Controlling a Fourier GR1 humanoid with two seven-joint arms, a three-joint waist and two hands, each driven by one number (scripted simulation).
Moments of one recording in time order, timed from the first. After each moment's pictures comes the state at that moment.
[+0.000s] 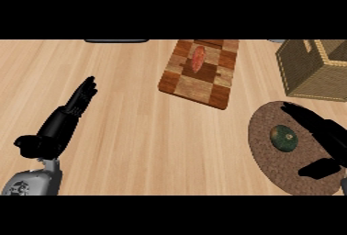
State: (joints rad) left arm -0.13 0.19 0.03 -1.61 -0.06 -0.20 0.01; right arm -0.07 -0.45 -0.10 -1.44 0.82 0.30 -0.40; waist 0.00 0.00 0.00
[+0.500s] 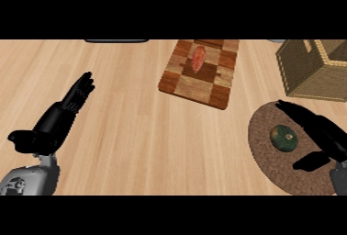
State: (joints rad) left arm -0.16 0.19 0.07 -1.61 -0.06 -0.23 0.03; right arm -0.14 -0.42 -0.10 -1.32 0.90 0.27 -0.40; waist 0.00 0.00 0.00
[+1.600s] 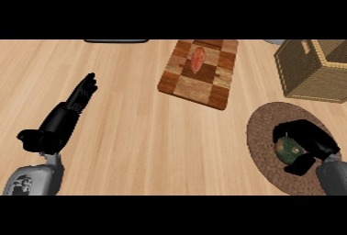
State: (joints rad) left arm -0.17 0.16 0.07 -1.57 -0.10 -0.23 0.00; right arm -0.21 -0.41 -0.04 -1.08 1.05 0.20 -0.49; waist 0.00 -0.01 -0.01
